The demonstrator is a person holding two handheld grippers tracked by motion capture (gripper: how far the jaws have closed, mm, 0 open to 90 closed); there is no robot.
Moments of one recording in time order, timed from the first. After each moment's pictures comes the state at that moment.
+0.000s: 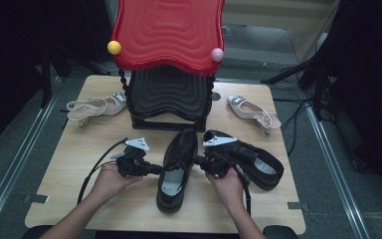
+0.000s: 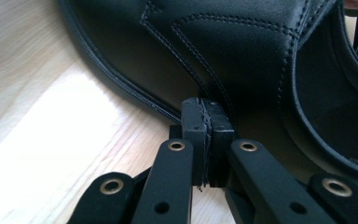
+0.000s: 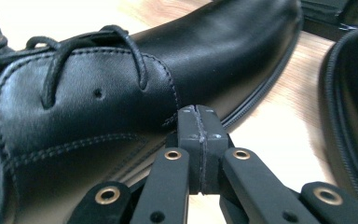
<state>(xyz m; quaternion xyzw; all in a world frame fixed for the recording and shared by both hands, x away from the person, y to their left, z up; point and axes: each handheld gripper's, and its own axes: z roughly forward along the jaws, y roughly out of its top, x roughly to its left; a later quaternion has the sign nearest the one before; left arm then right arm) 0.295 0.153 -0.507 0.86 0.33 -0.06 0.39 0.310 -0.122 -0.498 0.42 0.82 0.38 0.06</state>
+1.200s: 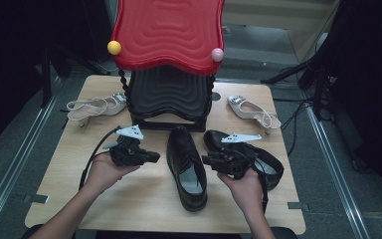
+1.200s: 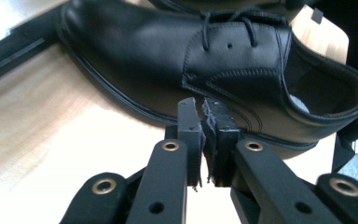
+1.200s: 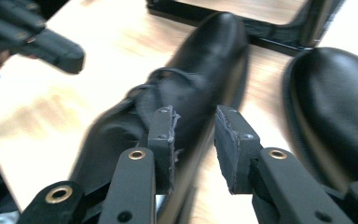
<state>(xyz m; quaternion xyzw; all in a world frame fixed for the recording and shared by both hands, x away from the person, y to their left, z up) 0.306 0.171 -0.460 0.85 0.32 -0.02 0.42 0.285 -0.153 -0.444 0.43 0.80 0.41 0.03</state>
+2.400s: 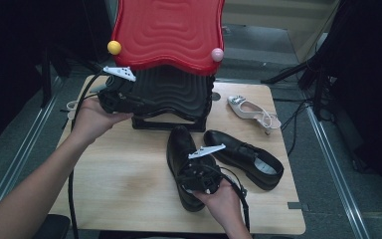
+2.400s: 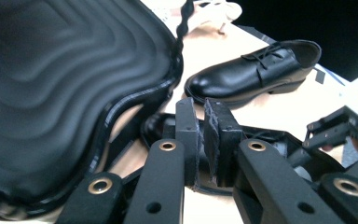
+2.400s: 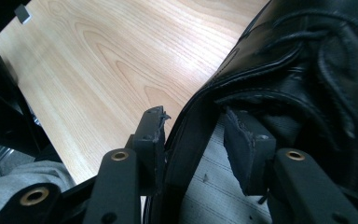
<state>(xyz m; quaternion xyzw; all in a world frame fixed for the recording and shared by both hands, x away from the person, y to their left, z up) 0.372 0.183 -0.331 0.85 0.30 0.05 0.43 0.258 -0.088 -0.462 0.39 0.85 0.35 -0.01</state>
